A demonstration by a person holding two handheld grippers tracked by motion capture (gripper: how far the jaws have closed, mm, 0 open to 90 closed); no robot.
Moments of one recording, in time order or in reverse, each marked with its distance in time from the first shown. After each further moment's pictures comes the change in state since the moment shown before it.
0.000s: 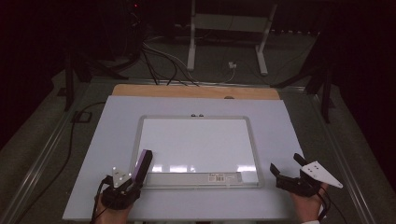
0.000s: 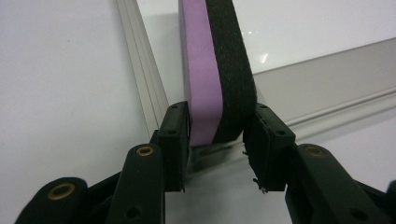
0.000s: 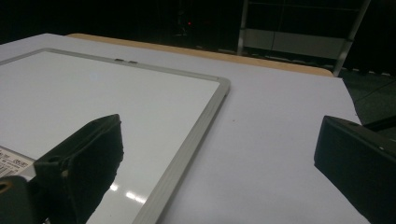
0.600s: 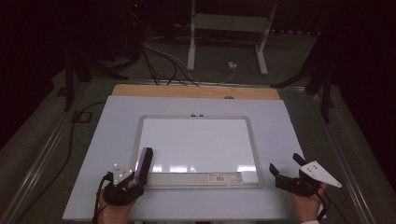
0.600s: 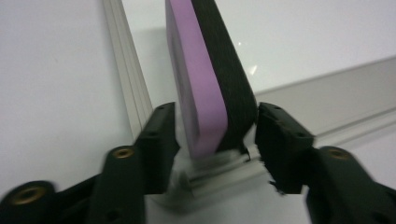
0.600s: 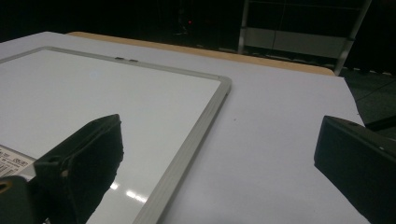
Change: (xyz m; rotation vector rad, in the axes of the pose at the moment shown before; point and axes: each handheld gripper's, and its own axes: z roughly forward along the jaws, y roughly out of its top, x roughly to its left) left arm 0.005 0.012 0.005 -0.091 -0.062 -0.010; right arm 0.001 0.000 0.001 0.005 0.002 0.001
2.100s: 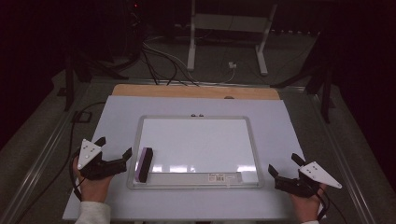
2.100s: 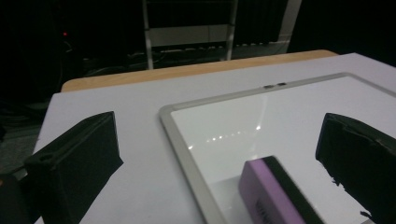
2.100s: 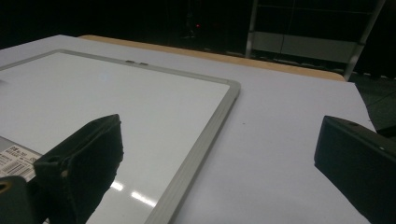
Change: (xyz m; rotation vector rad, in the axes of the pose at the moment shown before) left arm 0.069 0.042 -0.014 -0.384 0.029 0.069; right arm 0.003 0.001 -0.002 -0.014 0.036 -0.010
